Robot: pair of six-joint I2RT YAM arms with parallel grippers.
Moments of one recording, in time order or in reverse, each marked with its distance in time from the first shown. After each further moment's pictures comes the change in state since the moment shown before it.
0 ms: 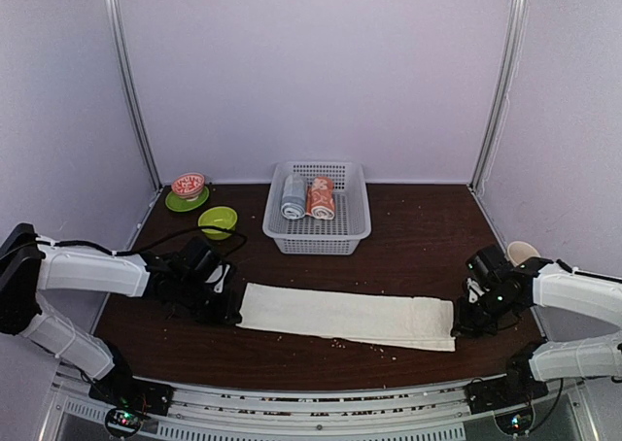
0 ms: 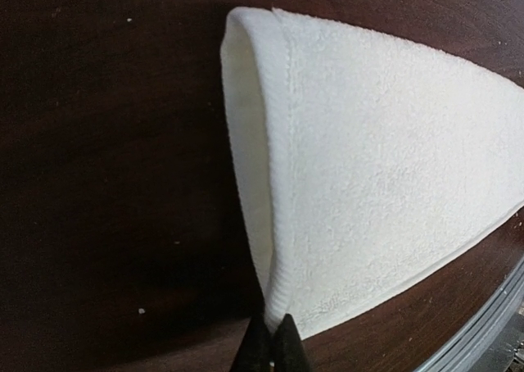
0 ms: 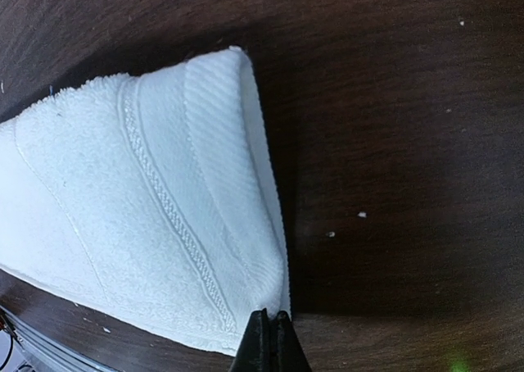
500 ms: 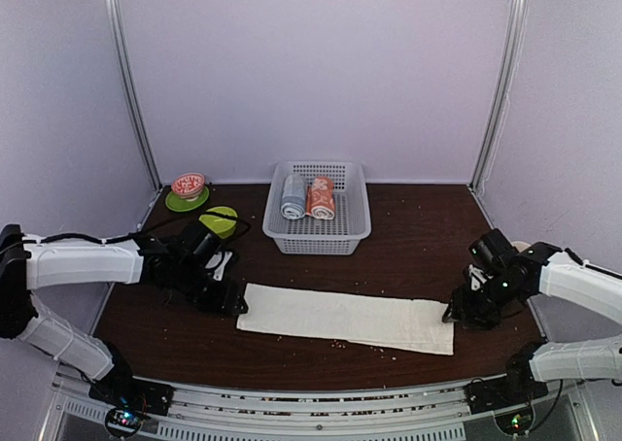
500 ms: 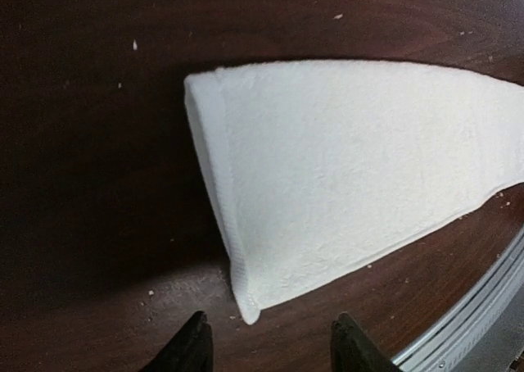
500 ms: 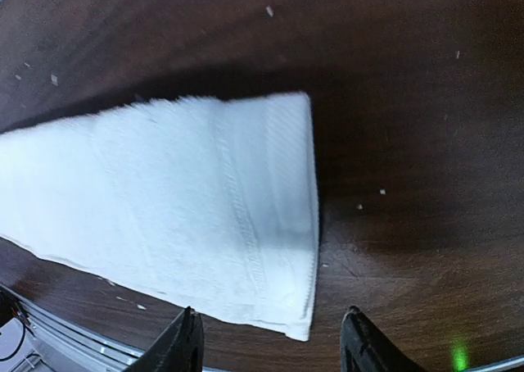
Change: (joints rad) left arm 0.003 -0.018 0.113 -0.161 -0.006 0.101; right arm 0.007 -0.023 0.102 -0.118 -0.028 -0.008
